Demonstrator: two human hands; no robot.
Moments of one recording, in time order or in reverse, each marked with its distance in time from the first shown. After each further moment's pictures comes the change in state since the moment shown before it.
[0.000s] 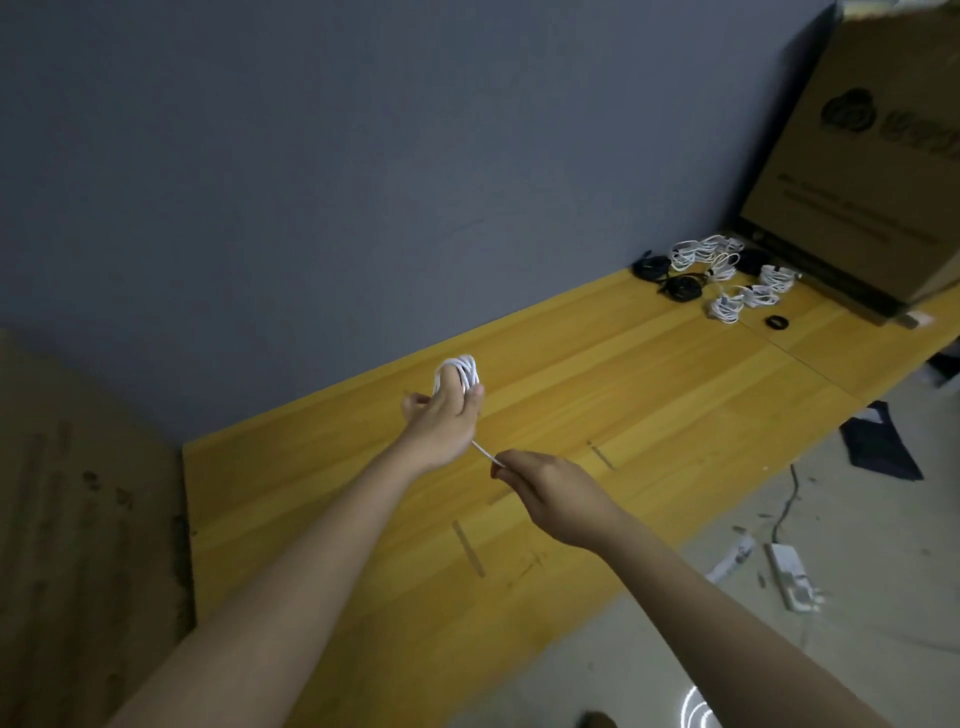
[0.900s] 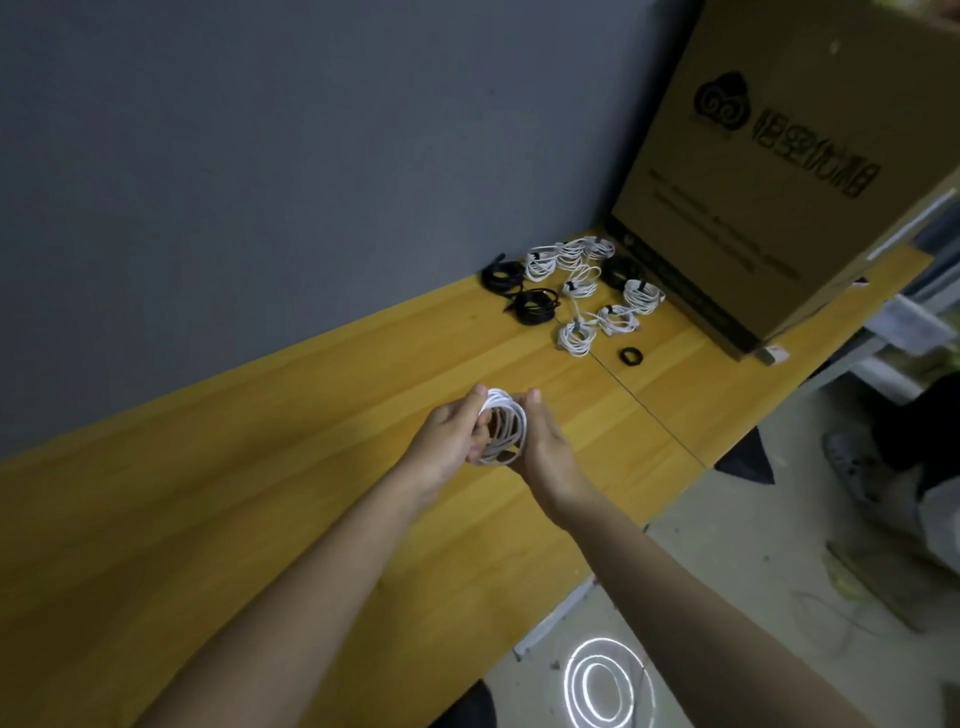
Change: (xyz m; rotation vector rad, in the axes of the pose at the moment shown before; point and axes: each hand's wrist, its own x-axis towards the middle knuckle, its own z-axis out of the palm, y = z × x) left_hand 0.237 0.232 0.230 -0.819 -0.242 -0.173; right_hand 0.028 0.320 -0.196 0.943 0.317 0.755
